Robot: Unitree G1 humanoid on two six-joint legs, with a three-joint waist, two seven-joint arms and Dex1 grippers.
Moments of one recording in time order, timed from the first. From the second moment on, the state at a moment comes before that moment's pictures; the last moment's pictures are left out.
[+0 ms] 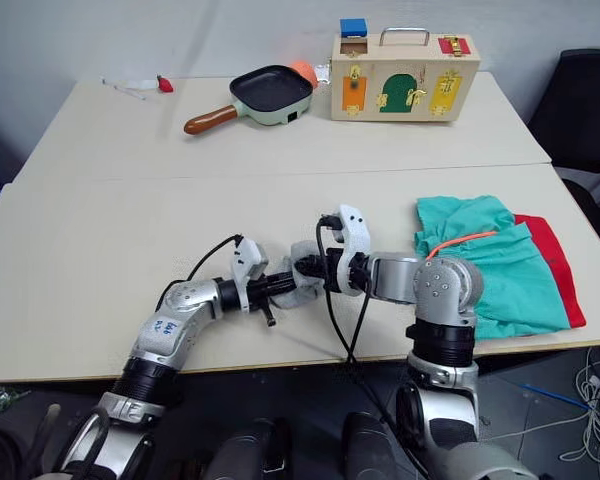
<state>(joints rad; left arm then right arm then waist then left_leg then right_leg) -0.43 0.31 -0.10 0.15 -0.25 0.33 -0.80 -0.72 -0.07 -0.24 -0.12 0.83 1.46 0.09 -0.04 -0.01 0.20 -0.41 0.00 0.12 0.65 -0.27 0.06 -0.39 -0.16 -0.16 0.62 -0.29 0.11</state>
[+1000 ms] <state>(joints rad) -0.56 0.54 0.08 0.00 -0.62 0.61 -1.07 -0.46 -0.29 0.13 -0.06 0.42 0.44 0.76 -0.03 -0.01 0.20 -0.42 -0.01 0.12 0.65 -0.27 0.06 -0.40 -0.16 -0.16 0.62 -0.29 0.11</state>
